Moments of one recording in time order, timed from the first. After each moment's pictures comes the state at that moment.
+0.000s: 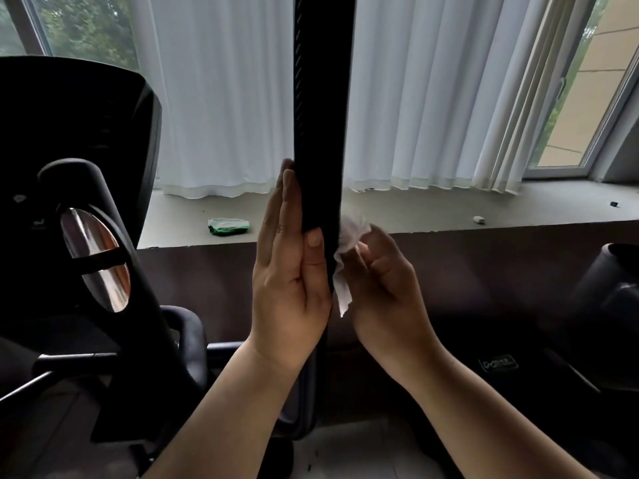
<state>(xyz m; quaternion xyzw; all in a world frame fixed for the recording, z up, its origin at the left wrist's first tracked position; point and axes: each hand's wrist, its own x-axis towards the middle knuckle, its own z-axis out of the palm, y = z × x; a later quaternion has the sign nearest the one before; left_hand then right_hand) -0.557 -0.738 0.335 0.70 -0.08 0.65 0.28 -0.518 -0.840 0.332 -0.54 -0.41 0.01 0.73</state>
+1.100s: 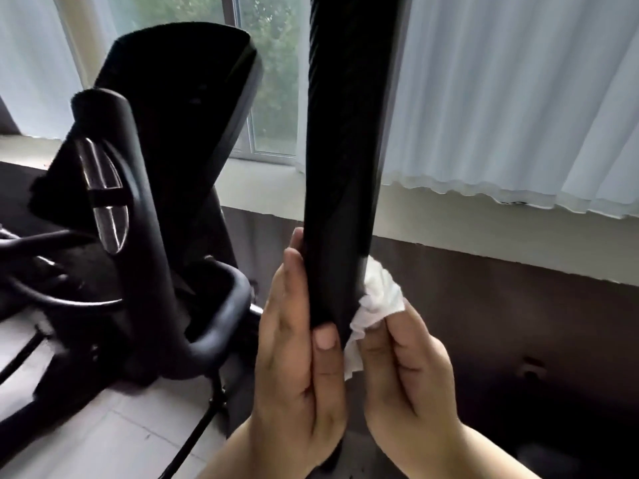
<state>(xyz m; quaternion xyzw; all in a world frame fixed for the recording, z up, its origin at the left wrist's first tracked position) -0.556 -0.764 0.264 0.71 0.05 0.69 0.15 -0.468 -0.826 0.261 -0.41 -0.60 0.02 0.68</state>
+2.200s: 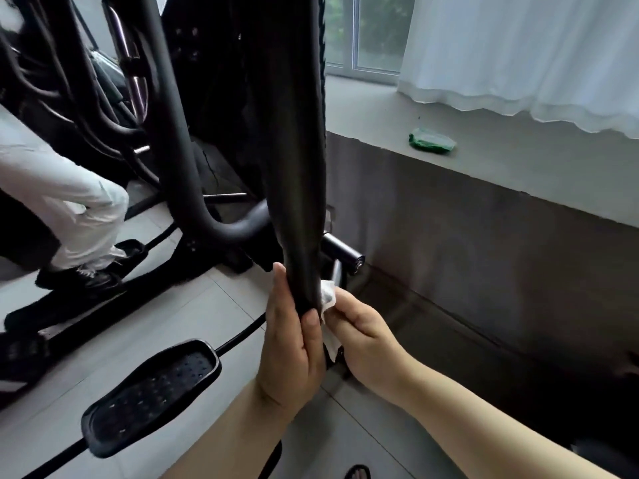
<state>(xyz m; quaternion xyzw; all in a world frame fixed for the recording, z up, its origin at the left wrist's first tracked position) -0.560 -0.808 0.139 0.72 0.37 0.58 0.10 -0.436 -0.823 0.163 -0.38 -0.56 0.56 0.49</state>
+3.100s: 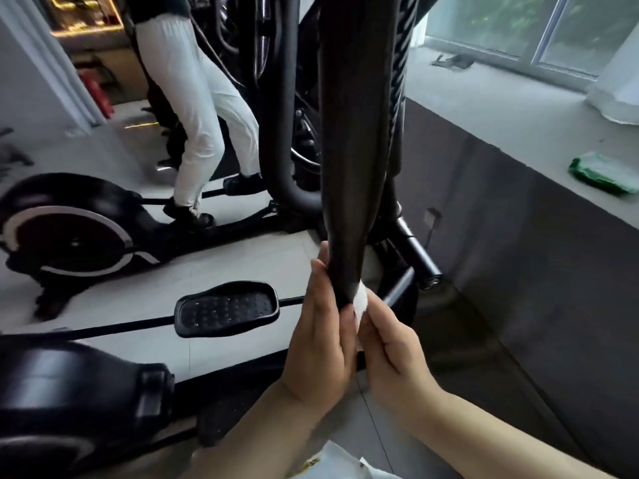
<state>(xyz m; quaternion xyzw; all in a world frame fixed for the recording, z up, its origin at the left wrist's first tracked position) -0.528 -0.834 0.144 0.65 0.52 0.55 -0.05 -0.411 -0.810 0.152 -0.24 -0.73 0.46 0.44</state>
